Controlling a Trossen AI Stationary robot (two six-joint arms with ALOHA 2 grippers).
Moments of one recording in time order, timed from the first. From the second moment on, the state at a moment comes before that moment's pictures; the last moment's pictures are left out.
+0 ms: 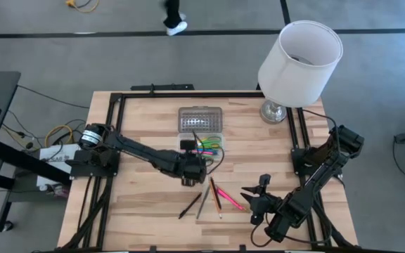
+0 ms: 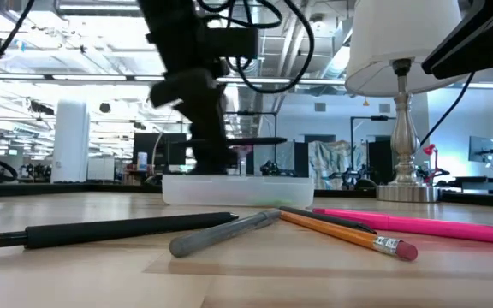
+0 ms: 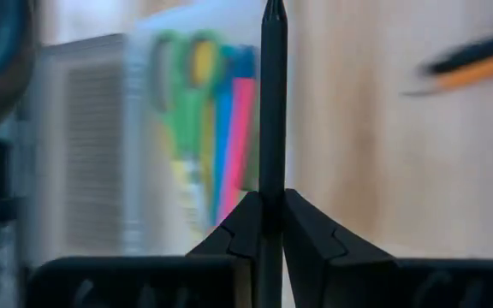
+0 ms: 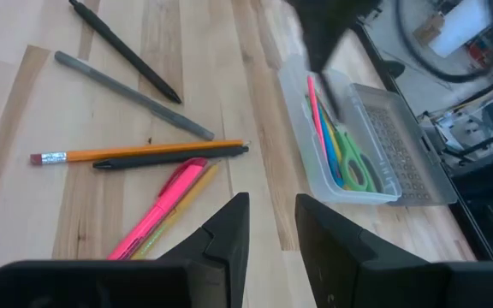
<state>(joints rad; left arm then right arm) -0.22 1.87 1.35 -0.72 -0.54 -0.07 0.91 1.67 1.01 -0.65 1.01 0.62</state>
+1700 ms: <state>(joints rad) -0.44 1.82 1.26 -0.72 -0.65 -0.23 0.70 1.73 1.01 -0.49 0.47 0.76</state>
